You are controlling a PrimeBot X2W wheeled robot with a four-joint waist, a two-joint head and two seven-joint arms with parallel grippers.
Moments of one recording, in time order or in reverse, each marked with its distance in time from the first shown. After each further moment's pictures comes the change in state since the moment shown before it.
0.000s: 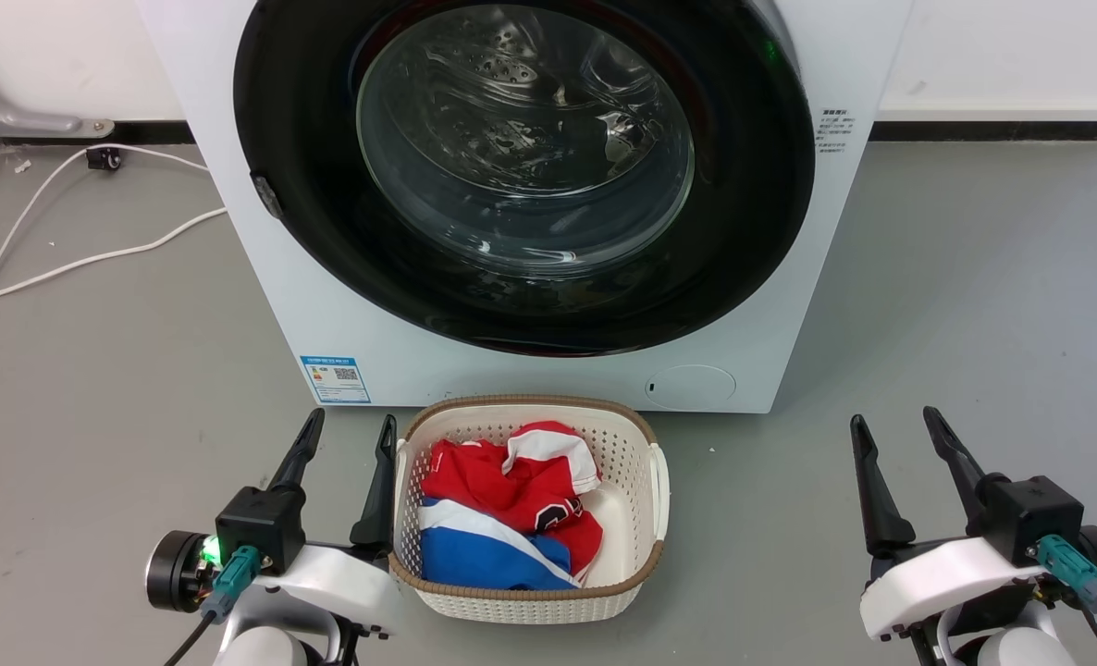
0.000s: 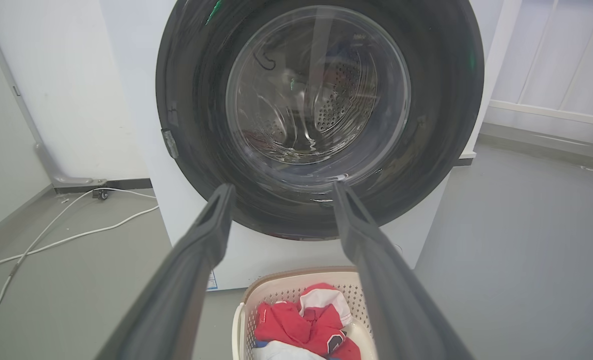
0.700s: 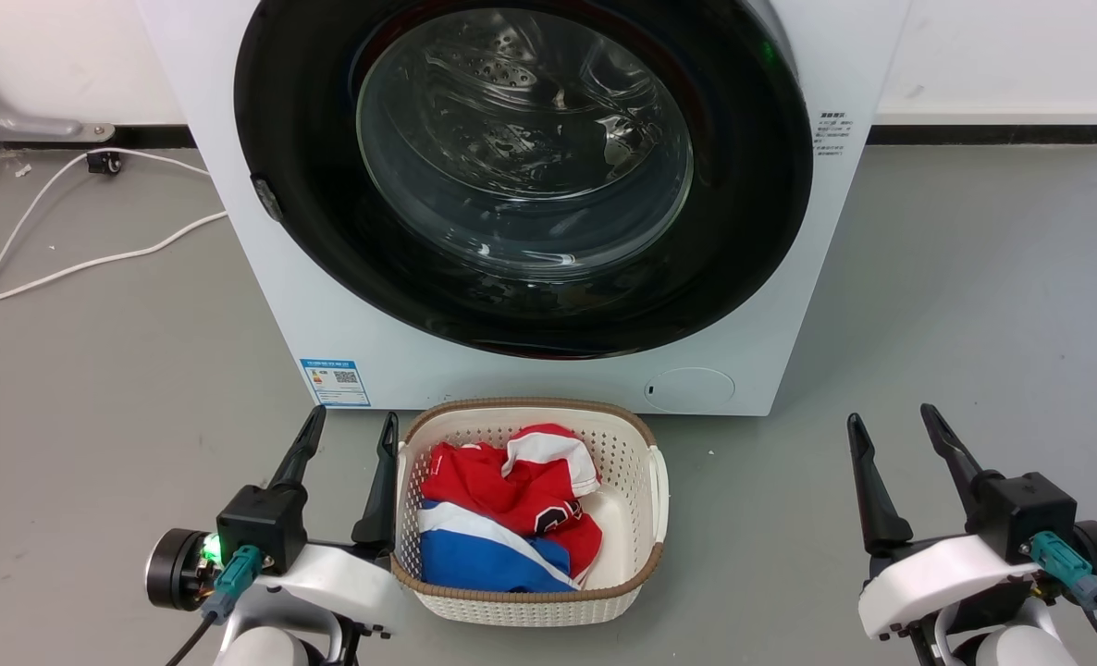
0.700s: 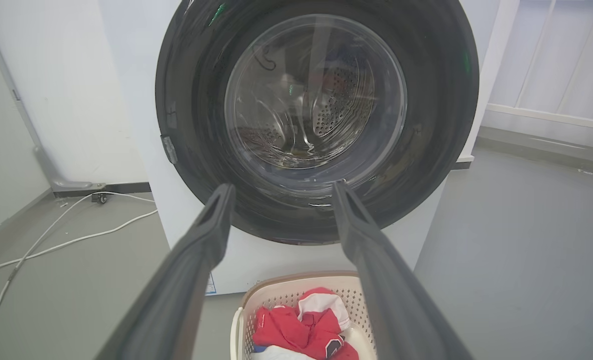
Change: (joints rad) left arm 0.005 0.030 -0.047 -0.030 -0.043 0.039 0.012; right arm 0.000 0.000 0.003 -0.014 -0.028 0.000 0.017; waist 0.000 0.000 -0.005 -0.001
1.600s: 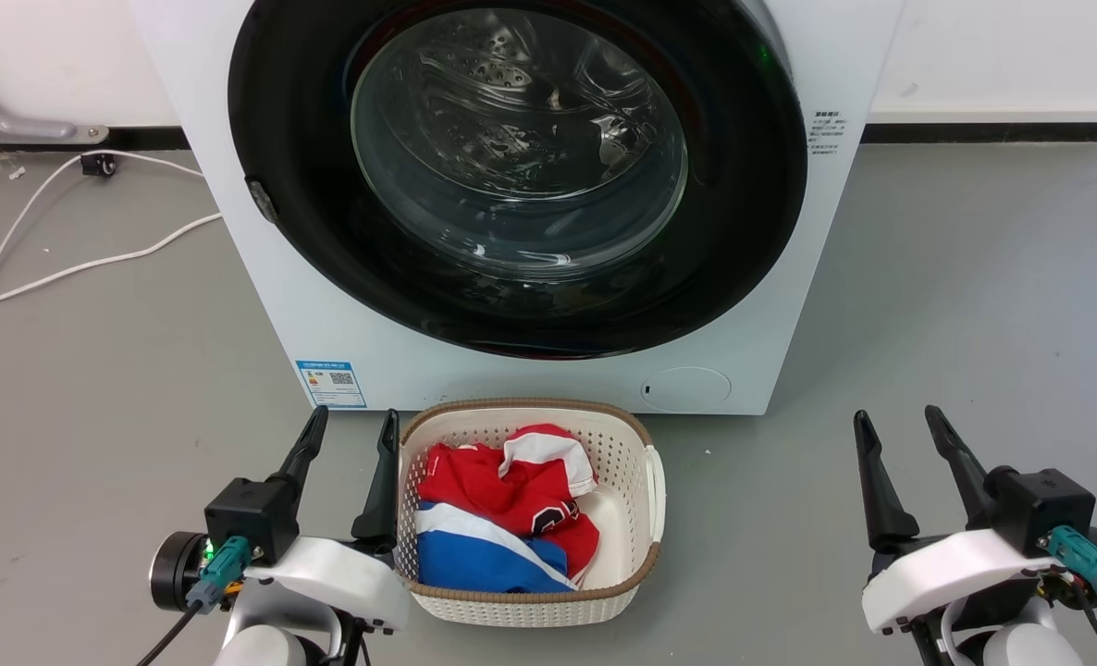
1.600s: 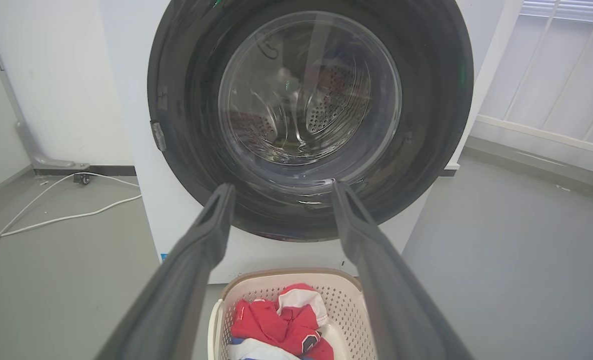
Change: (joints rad) left arm 0.003 0.037 -0.058 -0.040 -0.138 0.036 0.051; right arm -0.005 -0.004 0.002 0.006 0.104 -0.002 0.019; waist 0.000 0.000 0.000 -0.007
